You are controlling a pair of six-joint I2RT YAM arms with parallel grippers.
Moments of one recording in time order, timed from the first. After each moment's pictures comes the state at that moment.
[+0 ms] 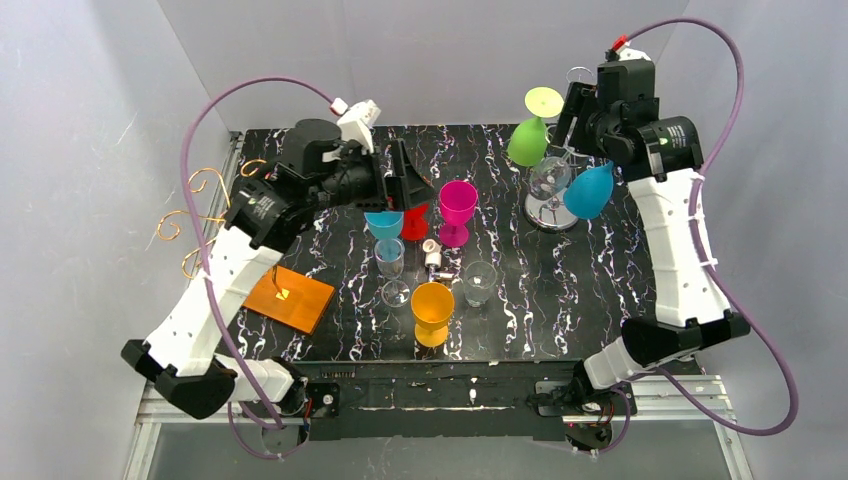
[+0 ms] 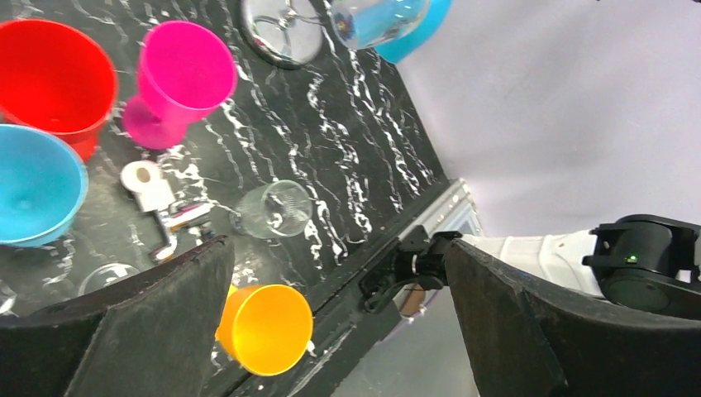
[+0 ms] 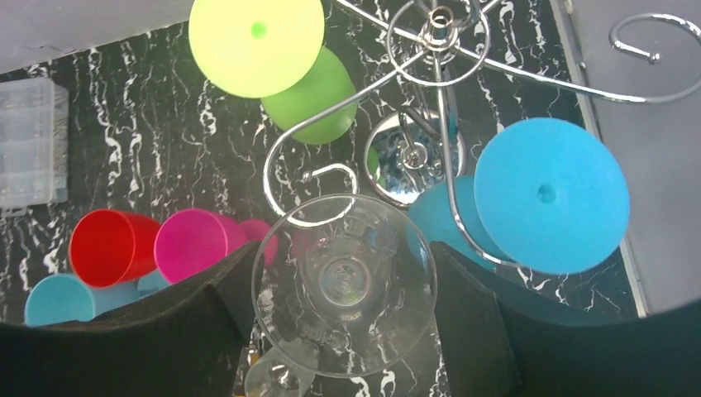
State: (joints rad) left arm -0.61 1.28 1.69 -0.83 0.29 -0.57; right arm 0.29 1.53 2.08 -1.15 0.28 0.37
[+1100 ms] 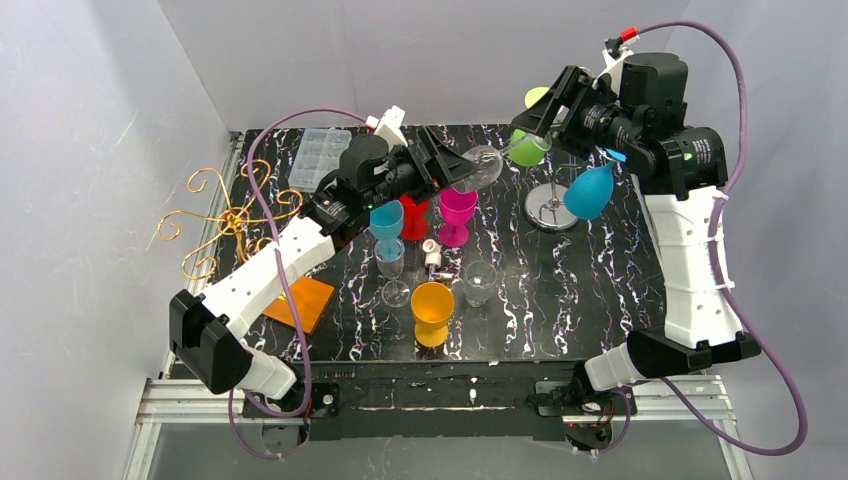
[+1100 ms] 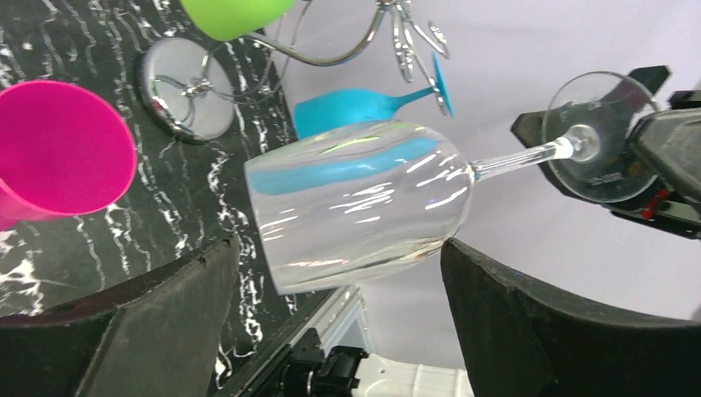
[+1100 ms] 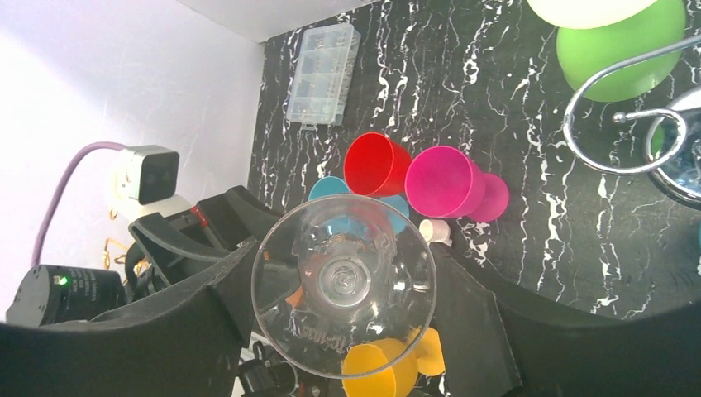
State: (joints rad) left arm -0.69 1.43 1.36 -0.14 0.20 -1.00; right arm 0.29 1.46 2.12 -1.07 -0.27 0.63
